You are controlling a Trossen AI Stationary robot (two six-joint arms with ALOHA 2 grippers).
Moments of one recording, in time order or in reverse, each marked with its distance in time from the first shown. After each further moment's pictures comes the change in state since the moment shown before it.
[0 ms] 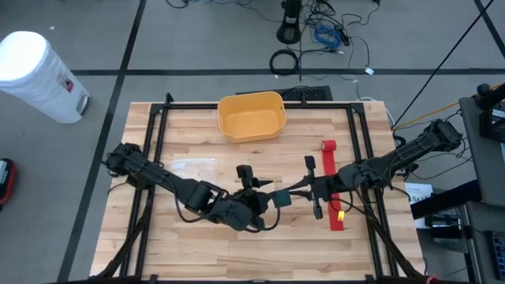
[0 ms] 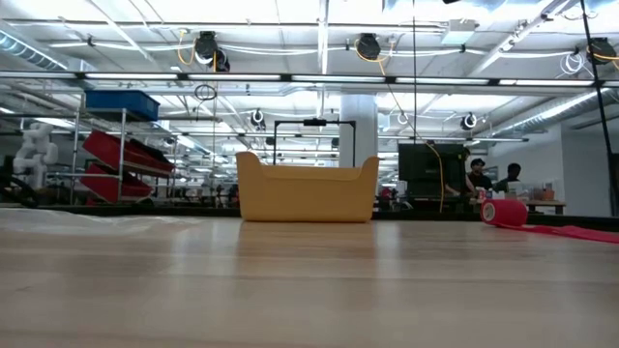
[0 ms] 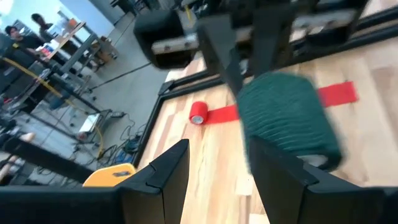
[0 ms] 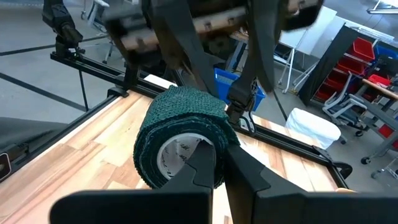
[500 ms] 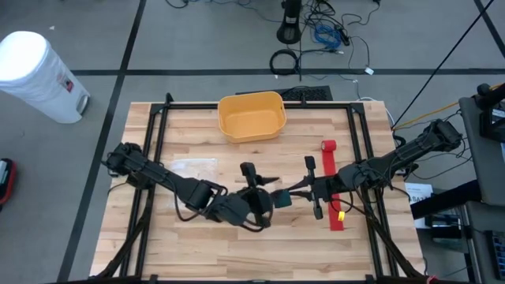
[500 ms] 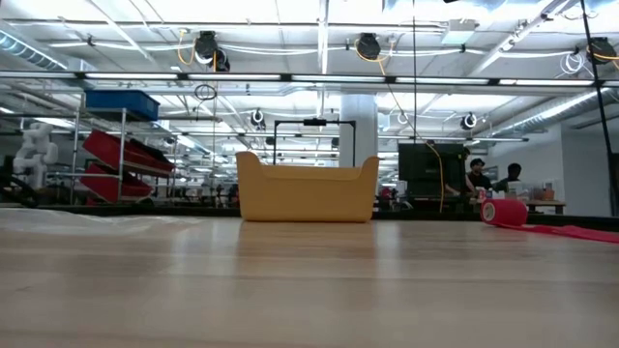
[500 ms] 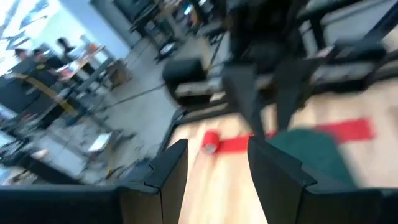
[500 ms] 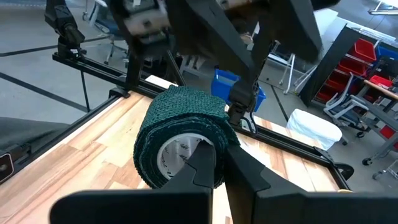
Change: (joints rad) left arm 0.014 0.000 0.000 0.215 -0.006 0.152; right arm 0.000 0.000 0.000 0.000 -0.001 -0.001
